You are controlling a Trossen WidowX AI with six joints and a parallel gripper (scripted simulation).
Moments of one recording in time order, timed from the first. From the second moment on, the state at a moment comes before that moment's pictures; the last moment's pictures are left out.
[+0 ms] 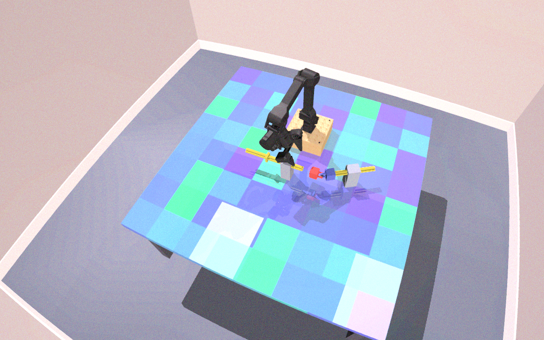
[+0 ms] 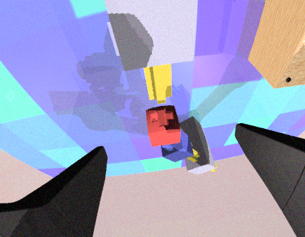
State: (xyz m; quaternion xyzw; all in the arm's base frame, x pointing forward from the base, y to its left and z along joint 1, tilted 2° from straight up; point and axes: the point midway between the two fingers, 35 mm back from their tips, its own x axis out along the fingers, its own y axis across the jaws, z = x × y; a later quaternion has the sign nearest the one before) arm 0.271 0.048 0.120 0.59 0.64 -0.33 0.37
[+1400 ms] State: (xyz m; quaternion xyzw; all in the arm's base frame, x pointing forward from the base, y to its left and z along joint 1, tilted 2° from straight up) arm 0.300 -0.130 0.116 0.13 0.69 -0.04 0.71
